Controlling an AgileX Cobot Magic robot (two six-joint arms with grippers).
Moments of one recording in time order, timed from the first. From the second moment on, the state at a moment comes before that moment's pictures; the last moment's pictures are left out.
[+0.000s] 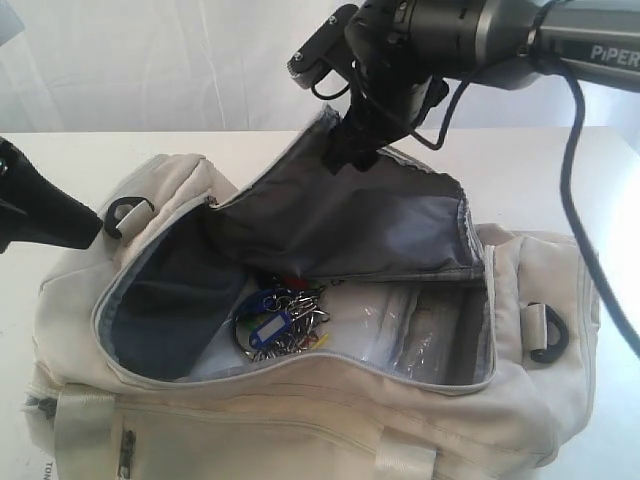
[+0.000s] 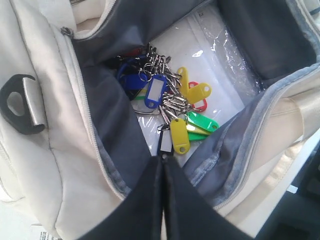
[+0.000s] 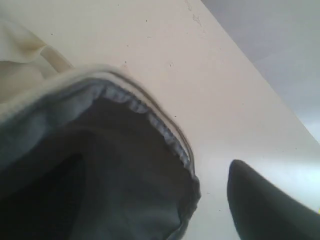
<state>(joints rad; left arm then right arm) -0.15 1.08 -1.05 -0.54 1.11 0.62 0.45 1.94 -1.68 -0.58 0.84 0.14</state>
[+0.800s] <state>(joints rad) -0.15 1.08 -1.05 -0.55 1.12 0.62 0.45 1.81 -1.68 -0.08 1.22 0.02</state>
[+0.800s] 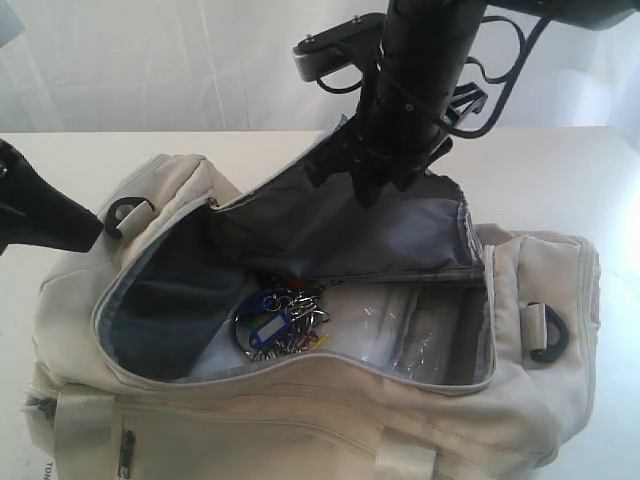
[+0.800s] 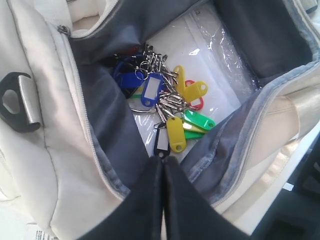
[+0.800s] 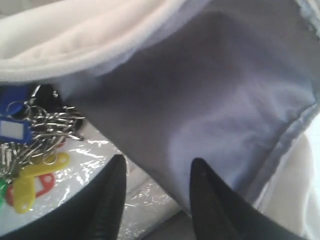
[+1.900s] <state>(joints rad) -0.15 1.08 -0.98 -0.47 1.00 0.65 0.45 1.48 -1.58 0.21 1.11 -0.18</state>
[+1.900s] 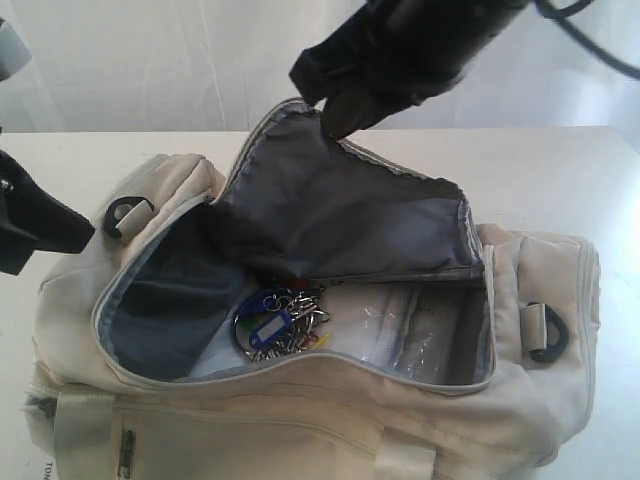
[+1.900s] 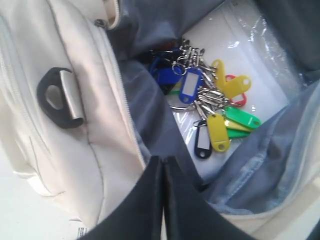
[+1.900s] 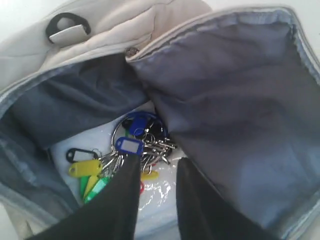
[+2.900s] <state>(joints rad) 0.08 1.49 -1.39 -0.56 1.30 0.65 0.45 1.05 -0.90 0.05 0.75 -0.13</state>
